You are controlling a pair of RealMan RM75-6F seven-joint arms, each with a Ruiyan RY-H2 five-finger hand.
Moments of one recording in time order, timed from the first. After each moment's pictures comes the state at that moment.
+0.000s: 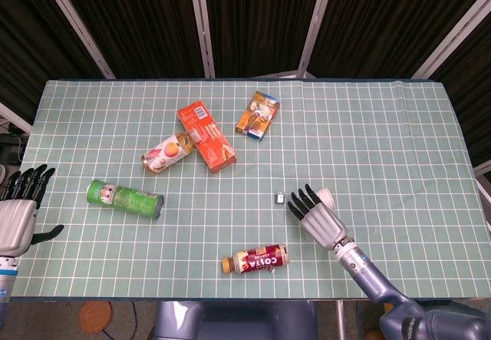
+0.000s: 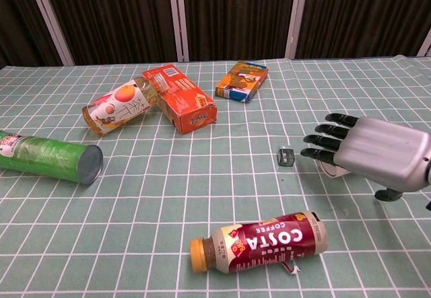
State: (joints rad) left arm -0.18 -1.06 -0.08 -1.80 1.37 1.41 0.25; right arm 0.59 -1.51 -0.01 -1.45 -1.40 1.00 -1.02
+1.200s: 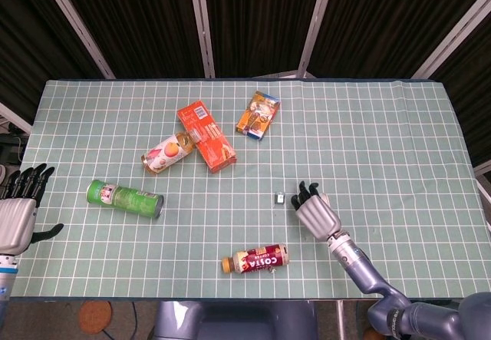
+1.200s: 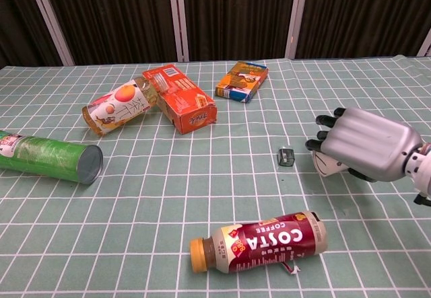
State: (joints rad) left arm -0.18 -1.06 -0.08 -1.79 1.36 1.40 0.25; right arm 0.60 -1.62 0.00 -1.27 -1.47 1.09 -0.96
